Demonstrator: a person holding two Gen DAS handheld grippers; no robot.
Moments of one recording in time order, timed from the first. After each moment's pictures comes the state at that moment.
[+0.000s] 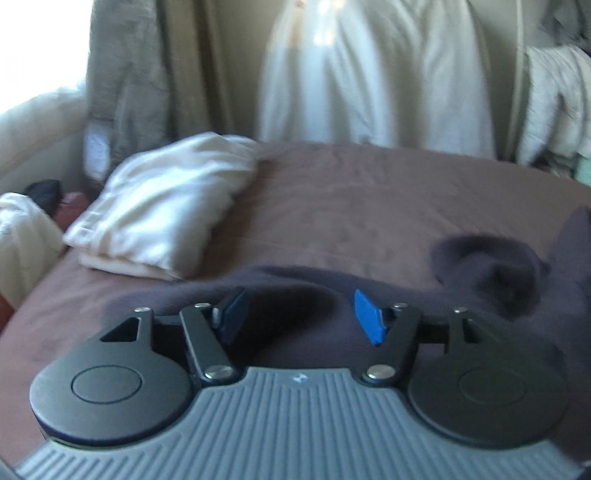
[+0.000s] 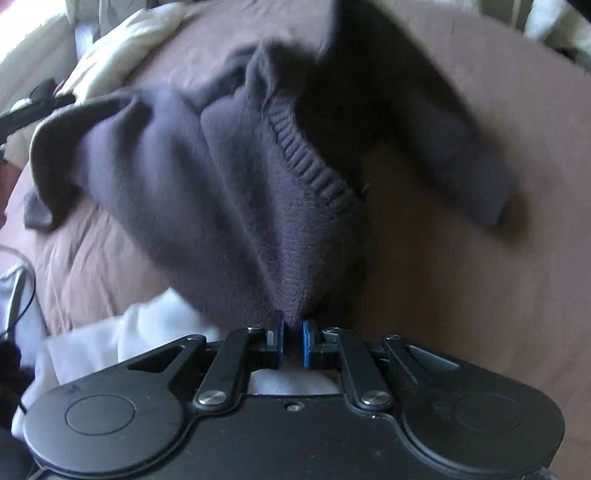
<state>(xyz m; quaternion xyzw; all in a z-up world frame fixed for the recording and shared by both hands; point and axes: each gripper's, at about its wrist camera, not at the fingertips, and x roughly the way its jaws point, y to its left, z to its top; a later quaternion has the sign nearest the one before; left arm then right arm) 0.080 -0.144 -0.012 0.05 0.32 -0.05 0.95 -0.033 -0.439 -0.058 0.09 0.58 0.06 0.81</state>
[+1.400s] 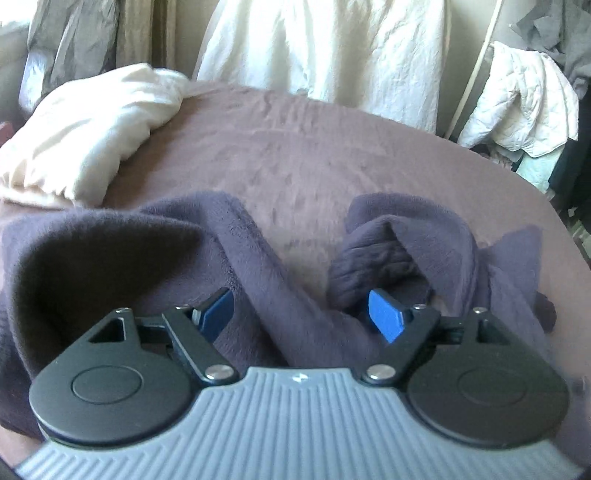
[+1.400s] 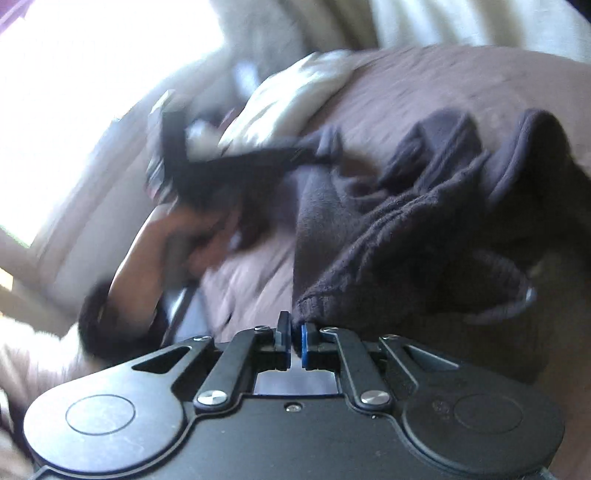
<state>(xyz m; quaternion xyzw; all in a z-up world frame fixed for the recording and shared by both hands) 0.090 -0.168 -0.038 -0.05 0.40 -0.15 0.90 -0.074 -0.361 0.003 0.16 0.48 0.30 0.81</state>
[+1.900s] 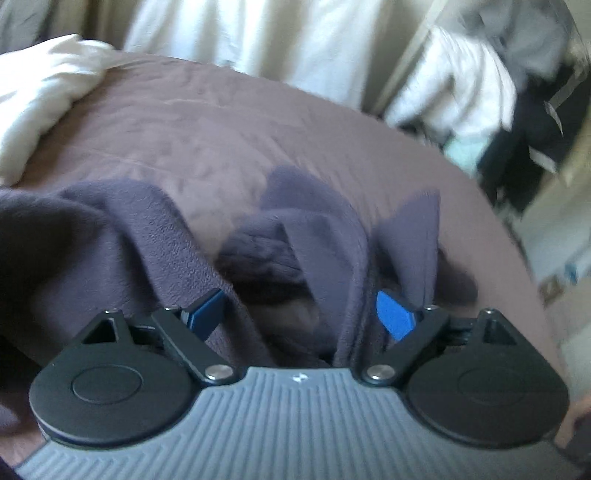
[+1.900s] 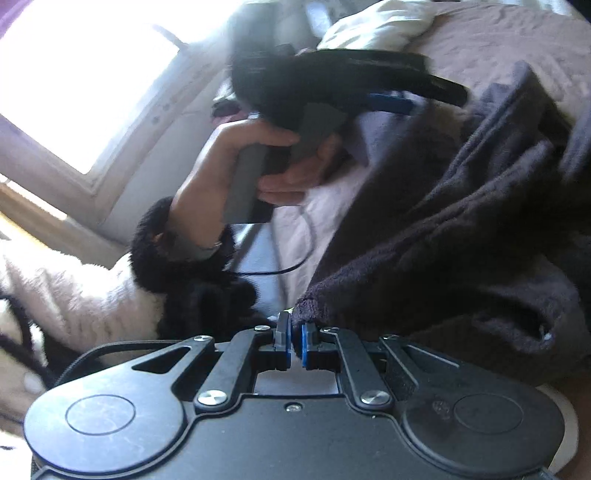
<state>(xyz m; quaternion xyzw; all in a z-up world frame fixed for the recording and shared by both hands) 0.081 -0.193 -0.039 -0.07 0.43 -0.29 0.86 -0.075 -0.317 -0.015 0.14 0.52 0.41 0.74</state>
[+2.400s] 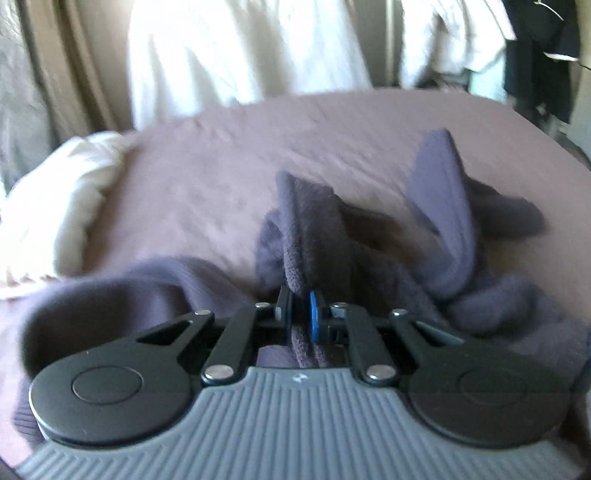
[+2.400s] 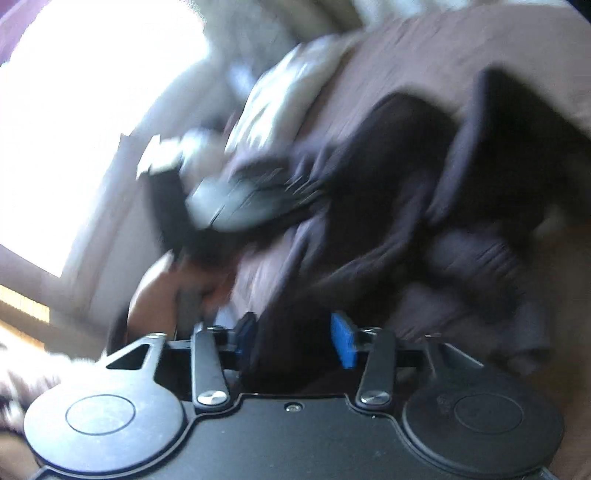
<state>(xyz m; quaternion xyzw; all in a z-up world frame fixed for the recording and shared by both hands) 0.051 -0.227 -0.026 0.13 0.36 -0.21 0.90 -0.044 -0.406 -0.004 0.26 0.47 0.27 0.80</state>
